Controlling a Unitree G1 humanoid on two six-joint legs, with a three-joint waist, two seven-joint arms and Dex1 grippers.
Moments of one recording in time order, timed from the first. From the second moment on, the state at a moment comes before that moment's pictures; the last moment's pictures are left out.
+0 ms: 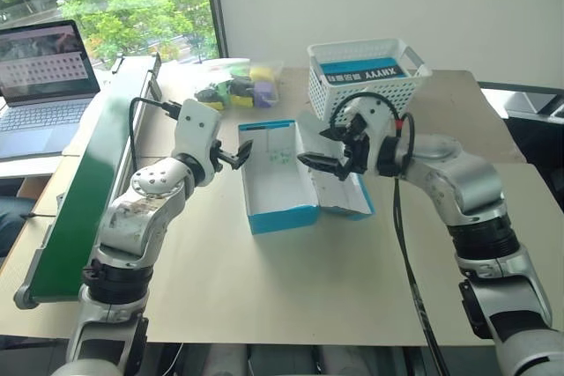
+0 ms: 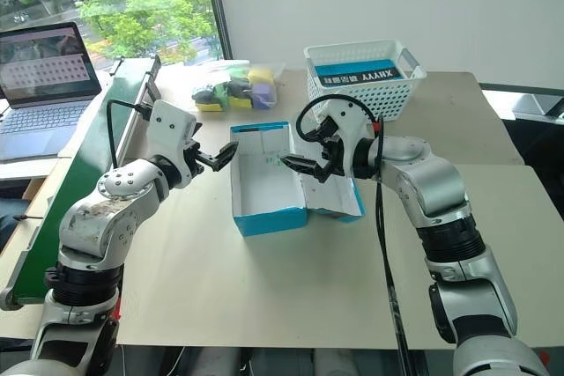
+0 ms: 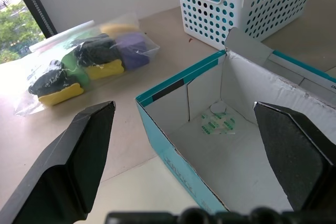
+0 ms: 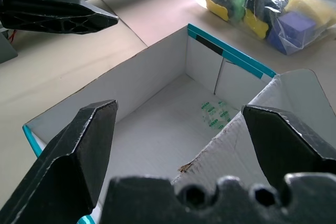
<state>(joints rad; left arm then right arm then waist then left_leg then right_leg) -0.53 0.47 -0.02 -0.35 -0.33 0.84 -0.22 -0.78 -0.57 0.17 -0.07 0.46 0.77 0.70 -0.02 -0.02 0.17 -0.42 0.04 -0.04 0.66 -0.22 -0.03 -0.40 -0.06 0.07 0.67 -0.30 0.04</state>
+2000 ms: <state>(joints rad) -0.18 0.58 0.59 -0.28 -0.28 0.82 -0.17 -0.69 -0.33 0.17 -0.03 0.43 0.72 0.83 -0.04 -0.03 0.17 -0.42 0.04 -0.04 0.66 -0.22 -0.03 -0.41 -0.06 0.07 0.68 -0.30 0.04</state>
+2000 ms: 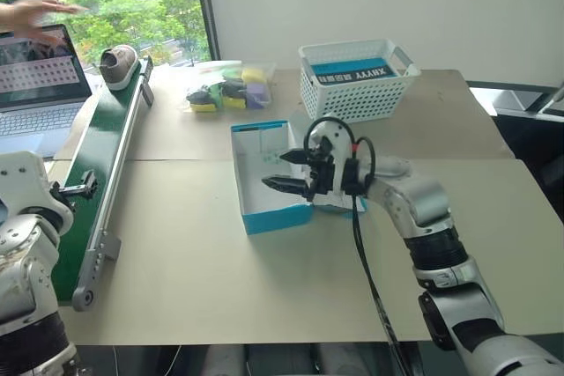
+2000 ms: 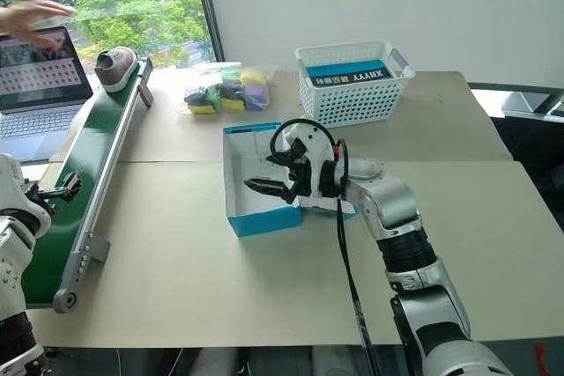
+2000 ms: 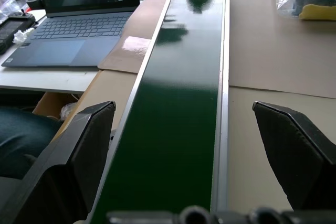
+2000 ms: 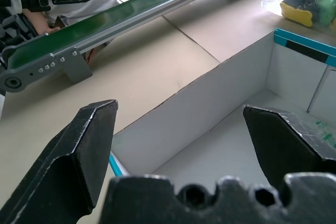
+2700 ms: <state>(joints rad) -0.20 0.55 0.66 -0.12 -0.32 0.77 -0.15 -0.70 -0.35 0.17 -0.01 0.39 0.69 0.79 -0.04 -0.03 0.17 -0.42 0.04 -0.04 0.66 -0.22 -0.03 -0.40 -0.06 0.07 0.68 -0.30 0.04</state>
